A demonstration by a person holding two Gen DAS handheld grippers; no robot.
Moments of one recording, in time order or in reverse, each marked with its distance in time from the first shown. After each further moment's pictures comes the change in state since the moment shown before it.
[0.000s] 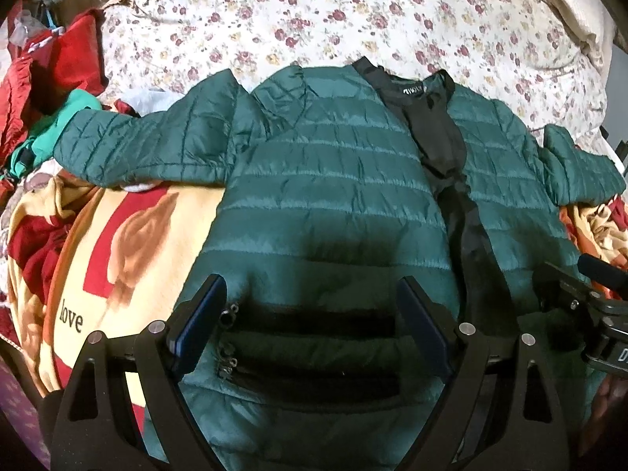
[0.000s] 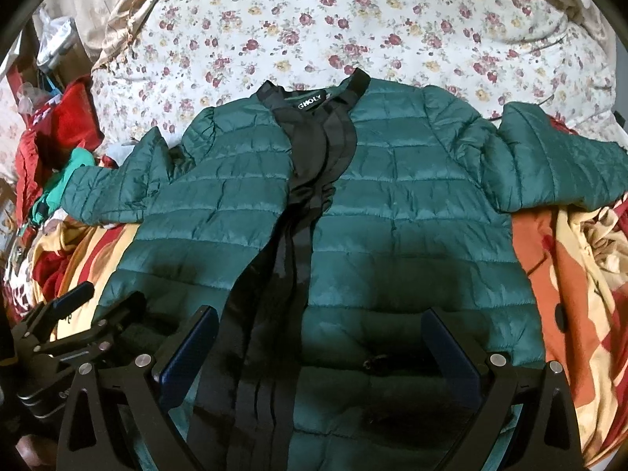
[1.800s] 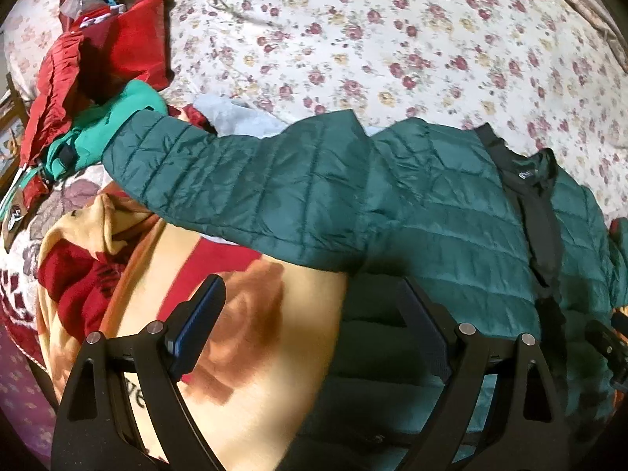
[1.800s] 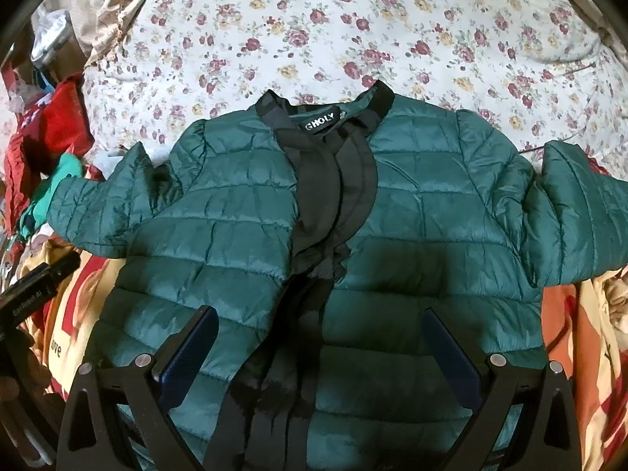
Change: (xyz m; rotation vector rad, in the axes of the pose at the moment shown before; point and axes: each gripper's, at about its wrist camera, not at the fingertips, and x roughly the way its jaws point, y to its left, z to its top) left arm 0.031 0.100 0.069 -0.170 -0.041 0.168; right arm 0.049 0.007 0.063 -0.042 0.024 -0.017
